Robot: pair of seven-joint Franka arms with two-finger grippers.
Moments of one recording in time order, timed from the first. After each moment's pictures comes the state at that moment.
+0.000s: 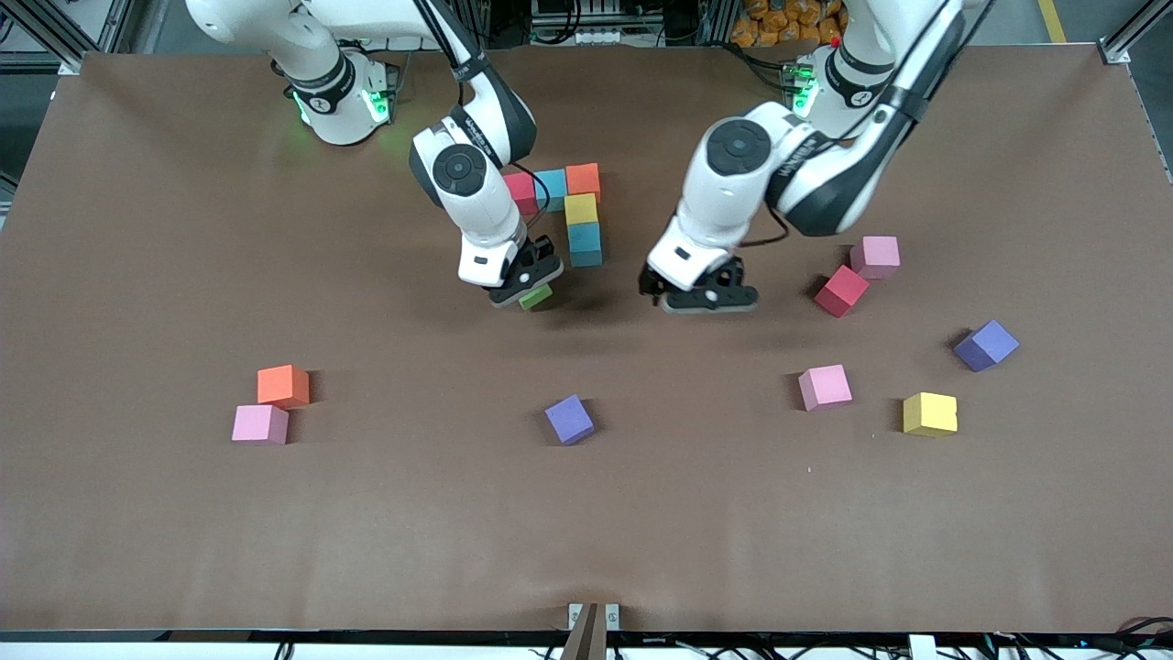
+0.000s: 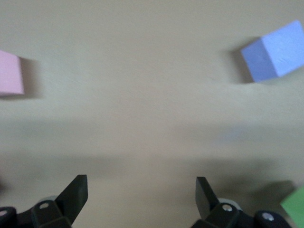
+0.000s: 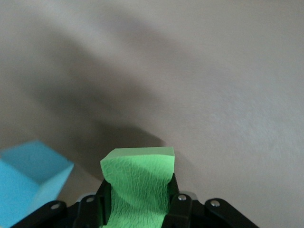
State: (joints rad) left arm -0.10 0.30 -0.55 -1.98 0.24 2.33 -0.82; right arm 0.91 0.37 -0.16 -2.14 0.27 2.56 -0.17
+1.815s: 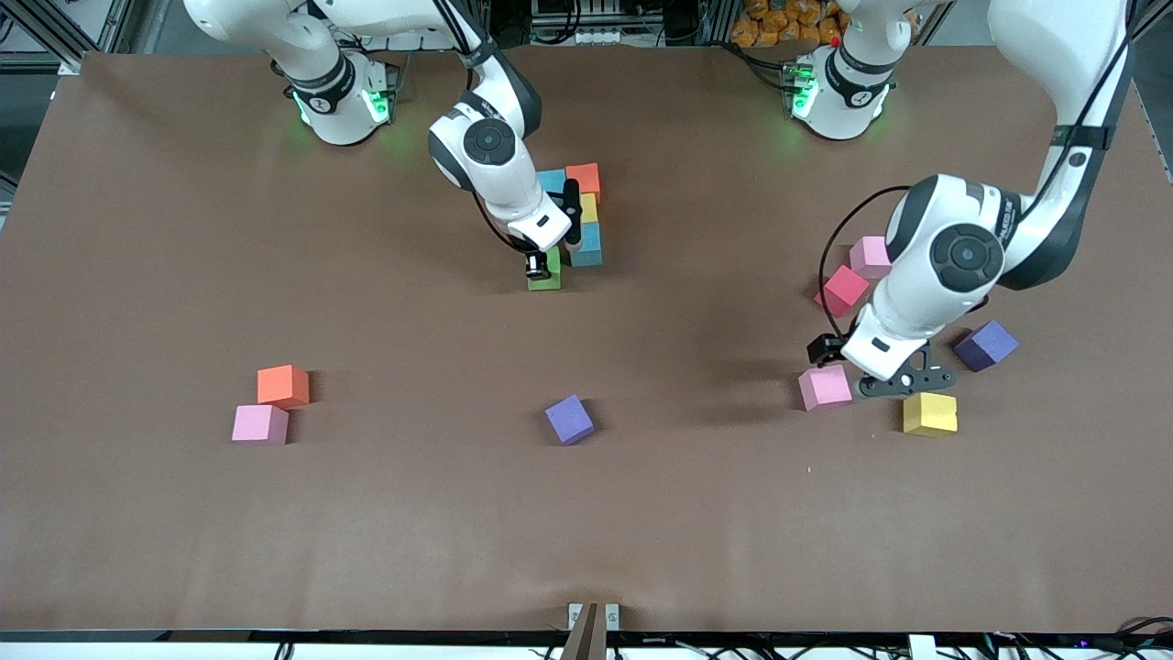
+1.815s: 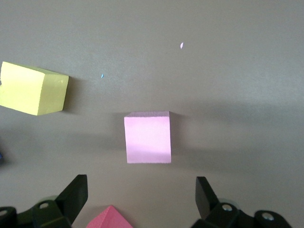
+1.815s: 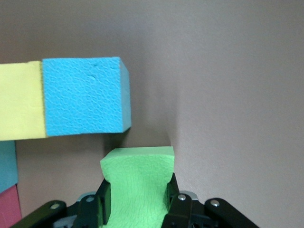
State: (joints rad) left arm 0.18 0.35 -0.44 -1.93 0.24 2.24 -0.49; right arm 0.82 0.37 0.03 -2.21 0.10 2.68 -0.85
